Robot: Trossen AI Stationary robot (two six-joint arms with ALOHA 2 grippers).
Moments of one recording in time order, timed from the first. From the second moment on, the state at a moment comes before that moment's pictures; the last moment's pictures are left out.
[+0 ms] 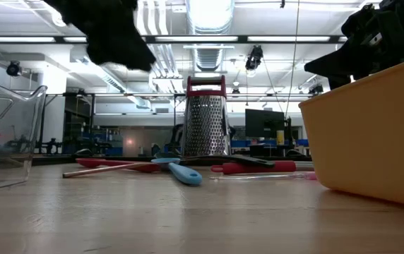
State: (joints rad) left arm -0.23 1.19 0.81 -0.25 -0.50 -0.45; right arm -0.08 0.56 0.12 0.35 0.03 0.09
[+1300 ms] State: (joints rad) left arm -0.13 1.62 0.81 -0.36 -0.30 -0.52; right arm -0.08 0.56 0.12 0.35 0.03 0.09
